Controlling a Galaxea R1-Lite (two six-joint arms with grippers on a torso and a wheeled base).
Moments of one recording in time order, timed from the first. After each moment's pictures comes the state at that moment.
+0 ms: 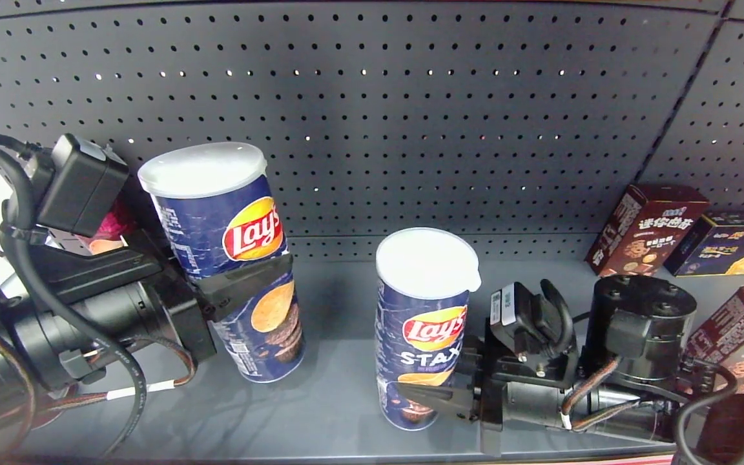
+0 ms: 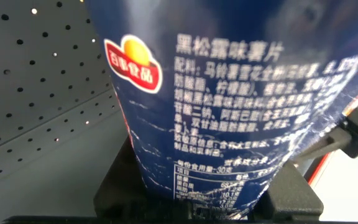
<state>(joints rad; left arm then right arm) -0.48 1.30 -0.60 -0.69 -0.28 0.03 0.76 1.75 -0.56 -1.06 0.51 -0.22</state>
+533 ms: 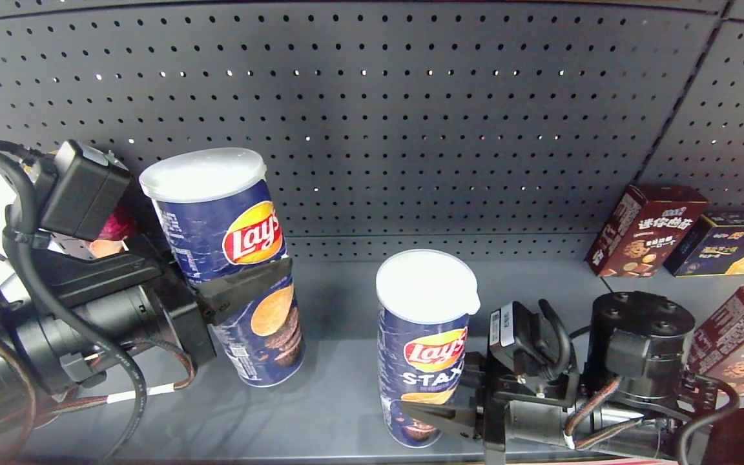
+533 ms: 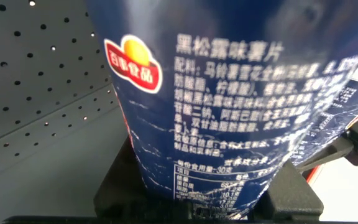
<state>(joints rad) -0.47 1.30 -0.59 -0.69 -0.28 0.02 0.77 1.75 -0.51 -1.08 0.49 -0.23</state>
